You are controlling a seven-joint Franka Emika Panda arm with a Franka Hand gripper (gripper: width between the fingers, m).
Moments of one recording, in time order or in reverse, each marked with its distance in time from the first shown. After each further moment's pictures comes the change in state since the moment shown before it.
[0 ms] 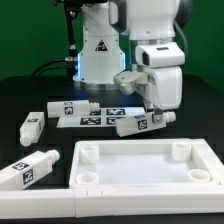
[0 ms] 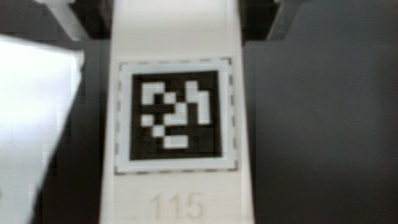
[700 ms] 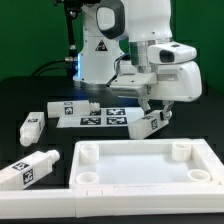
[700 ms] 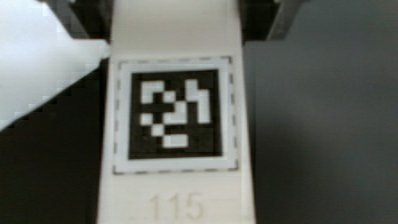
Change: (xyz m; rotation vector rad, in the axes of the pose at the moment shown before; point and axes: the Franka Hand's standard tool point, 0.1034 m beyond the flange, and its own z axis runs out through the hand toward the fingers) arm 0.029 -0.018 0.007 -0.047 0.054 -0.704
